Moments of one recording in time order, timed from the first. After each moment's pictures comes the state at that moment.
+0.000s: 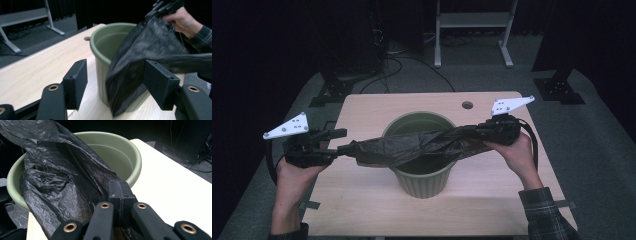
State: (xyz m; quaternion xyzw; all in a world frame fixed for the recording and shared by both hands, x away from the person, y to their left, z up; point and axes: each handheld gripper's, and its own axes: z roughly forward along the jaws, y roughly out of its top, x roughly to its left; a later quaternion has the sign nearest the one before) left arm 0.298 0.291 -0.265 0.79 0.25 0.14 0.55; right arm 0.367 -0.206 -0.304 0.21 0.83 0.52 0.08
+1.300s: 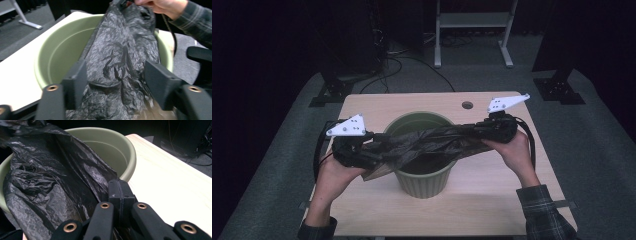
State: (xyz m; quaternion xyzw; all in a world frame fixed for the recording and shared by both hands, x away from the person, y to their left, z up) left arm 0.312 0.199 -0.279 0.85 0.17 0.11 0.49; right arm 0.377 -0.203 -0.309 0.22 0.83 0.50 0.08
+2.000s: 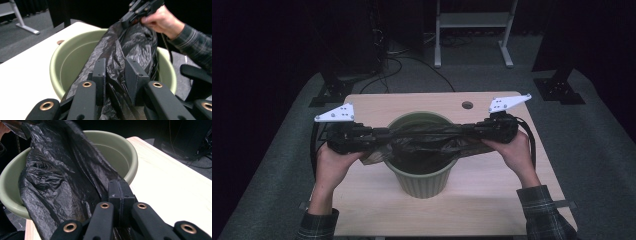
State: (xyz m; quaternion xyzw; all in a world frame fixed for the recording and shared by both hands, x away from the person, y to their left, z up) left arm 0.333 0.213 -0.271 0.82 0.20 0.07 0.54; right arm 0.375 -0.204 -0.306 0.22 0.83 0.51 0.08
